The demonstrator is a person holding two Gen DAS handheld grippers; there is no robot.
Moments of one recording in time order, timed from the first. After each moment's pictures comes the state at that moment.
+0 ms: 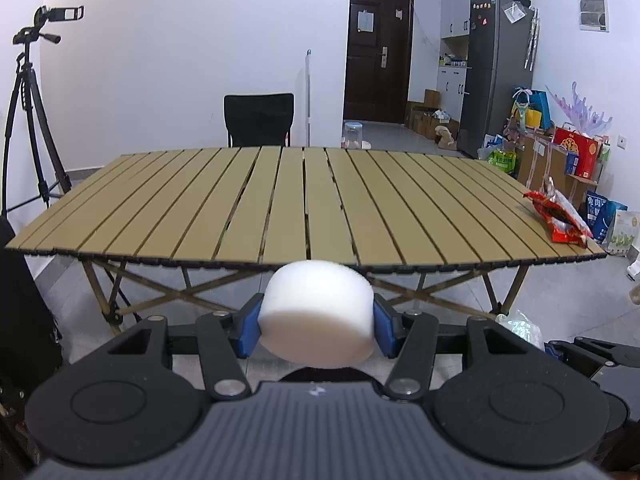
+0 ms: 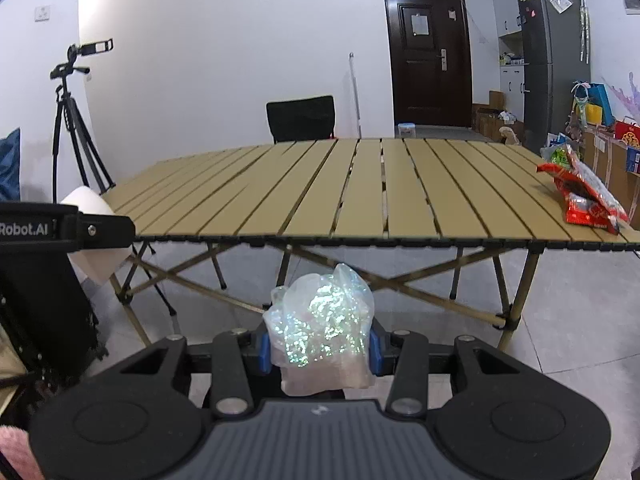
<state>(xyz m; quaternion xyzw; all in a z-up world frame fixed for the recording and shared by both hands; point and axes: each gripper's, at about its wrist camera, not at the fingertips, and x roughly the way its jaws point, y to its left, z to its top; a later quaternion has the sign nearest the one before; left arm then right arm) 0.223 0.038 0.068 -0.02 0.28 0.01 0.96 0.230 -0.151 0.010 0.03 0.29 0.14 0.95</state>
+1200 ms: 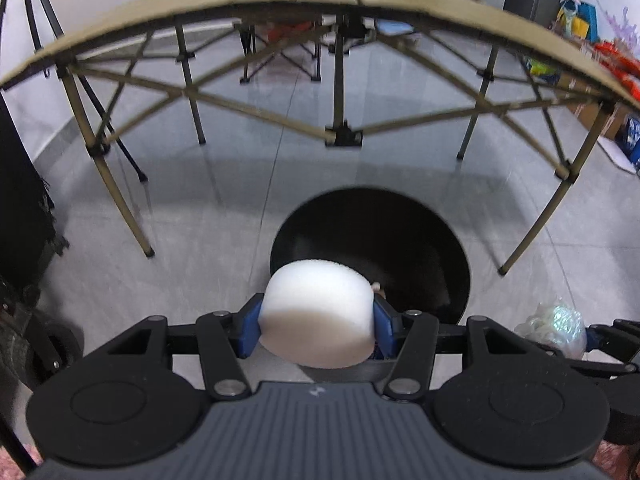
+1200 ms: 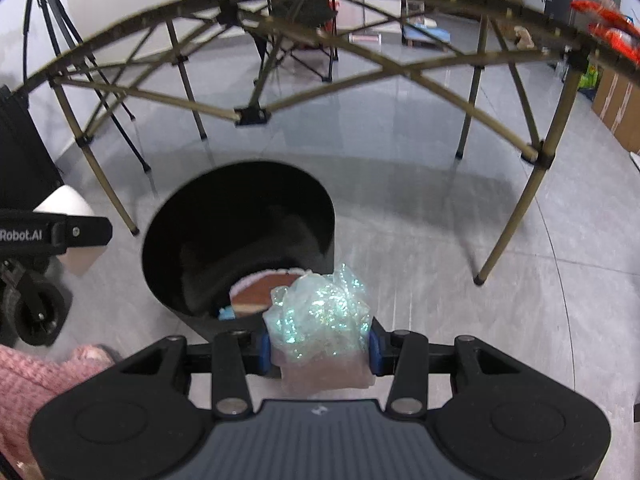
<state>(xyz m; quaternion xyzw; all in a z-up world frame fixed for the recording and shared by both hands) 0.238 0.067 -0.112 -0.03 0.46 0.04 0.89 0.235 -0.141 -0.151 -0.02 0.47 0.13 0.88</state>
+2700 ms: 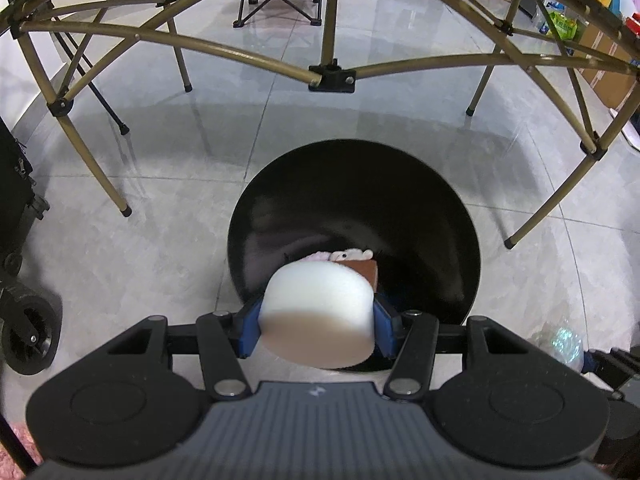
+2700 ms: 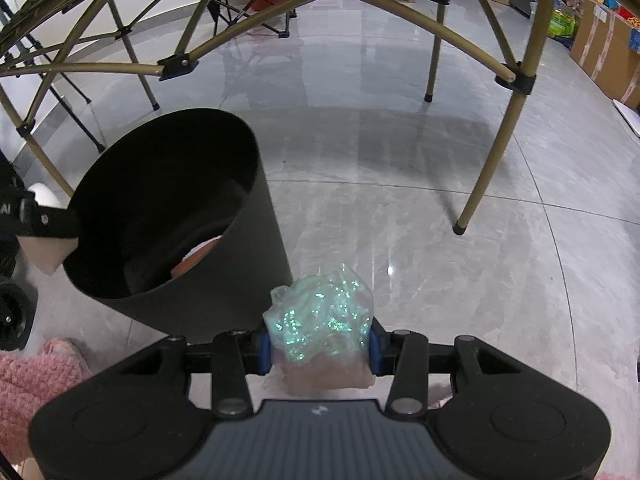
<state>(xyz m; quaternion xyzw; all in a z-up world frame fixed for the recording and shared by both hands) 0.287 0.047 -0.148 -0.05 0.53 0.05 0.85 0.264 -0.173 -0.207 0.00 0.52 0.08 0.85</state>
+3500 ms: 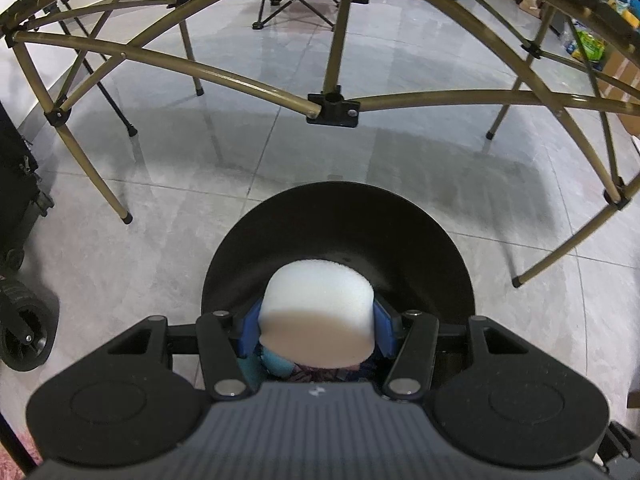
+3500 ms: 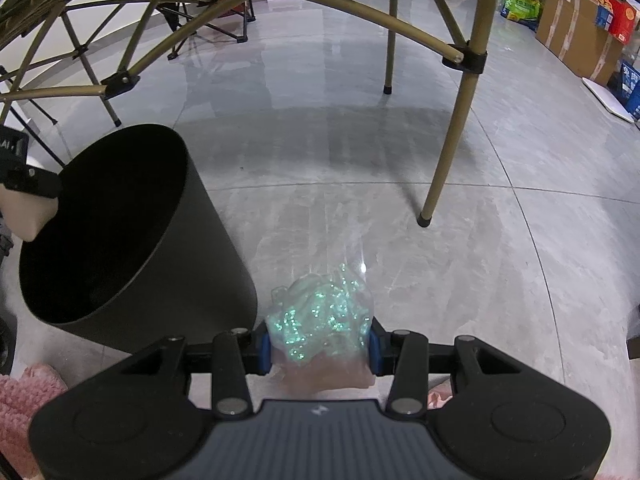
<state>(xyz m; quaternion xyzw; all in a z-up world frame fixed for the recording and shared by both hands) 0.340 0.031 -0.150 -0.07 0.52 0.09 0.84 0.277 -0.205 -0.220 0.02 0.52 0.03 0.85</state>
